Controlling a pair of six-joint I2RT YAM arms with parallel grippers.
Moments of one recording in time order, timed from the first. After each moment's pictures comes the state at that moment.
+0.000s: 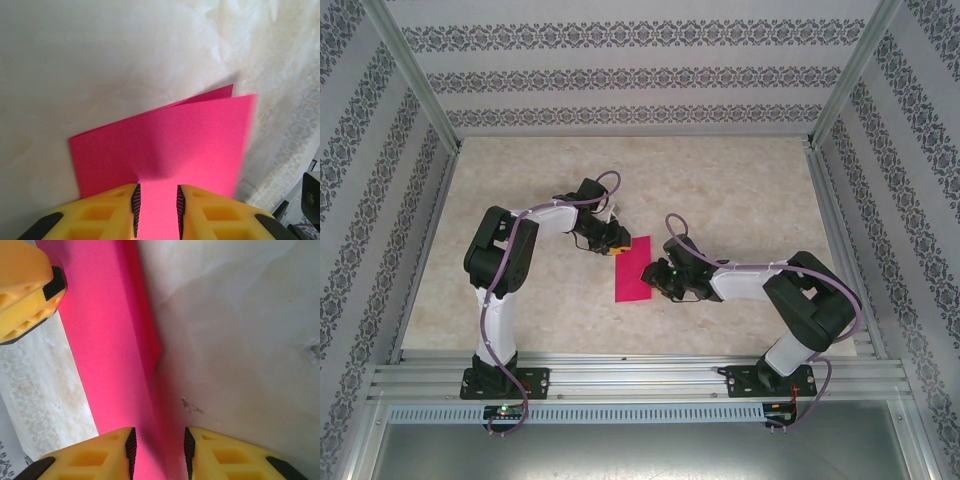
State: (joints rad) left arm -0.37 2.06 1.32 -0.49 0.64 -0.56; right arm 0.70 1.62 0.63 0.11 -0.28 1.19
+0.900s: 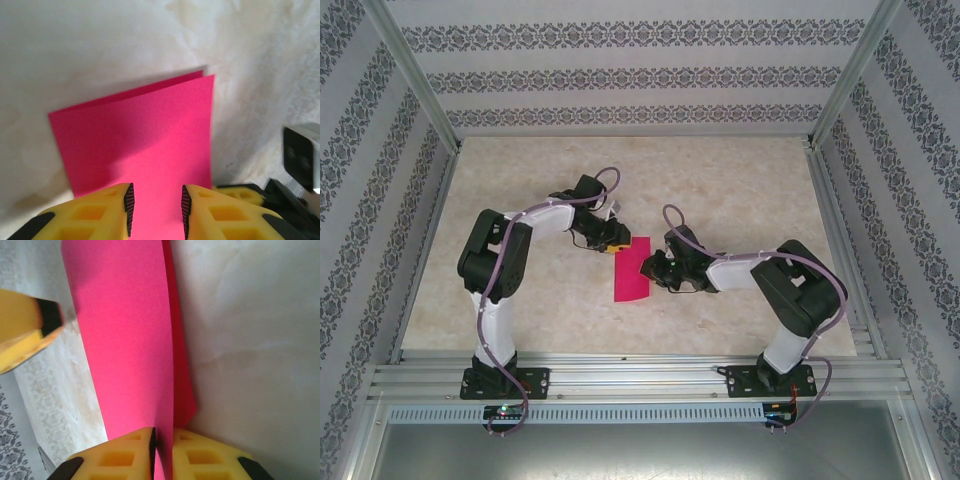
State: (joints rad) left arm -0.37 1.99 1.32 -0.54 0.64 -0.49; right arm 0.63 1.73 0.69 0.21 -0.40 1.12
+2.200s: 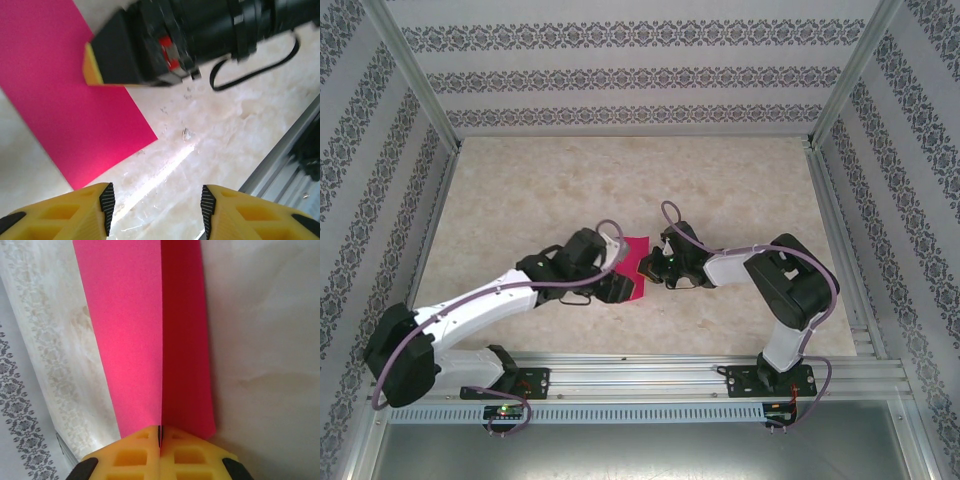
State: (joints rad) left arm -0.80 1.26 0.82 -0.46 0.22 -0.36; right arm 0.61 1.77 0.72 0.24 -0.48 1.13
